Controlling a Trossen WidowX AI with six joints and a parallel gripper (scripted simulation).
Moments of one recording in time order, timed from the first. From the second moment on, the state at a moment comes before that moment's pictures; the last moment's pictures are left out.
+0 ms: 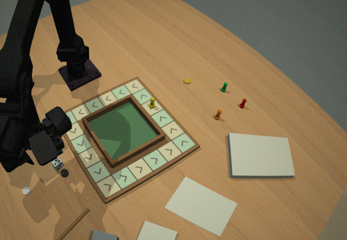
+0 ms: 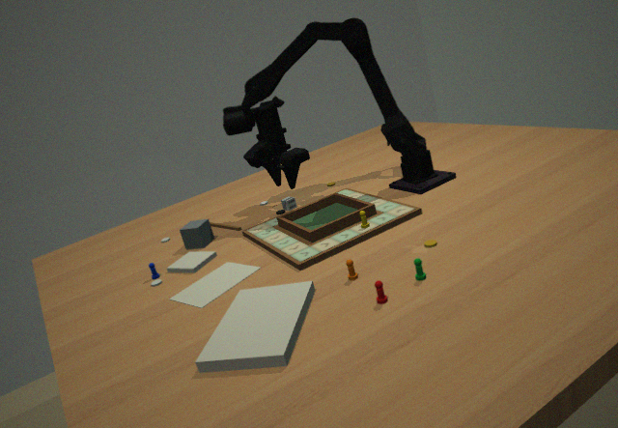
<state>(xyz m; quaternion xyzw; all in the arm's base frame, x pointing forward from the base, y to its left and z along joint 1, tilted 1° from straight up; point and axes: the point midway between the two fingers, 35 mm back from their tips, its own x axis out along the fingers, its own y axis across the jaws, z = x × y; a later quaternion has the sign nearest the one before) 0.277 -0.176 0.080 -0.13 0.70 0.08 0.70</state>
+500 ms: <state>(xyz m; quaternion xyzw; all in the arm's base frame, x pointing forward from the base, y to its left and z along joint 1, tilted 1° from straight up) 0.288 -0.149 0.077 -0.12 0.69 0.10 0.71</state>
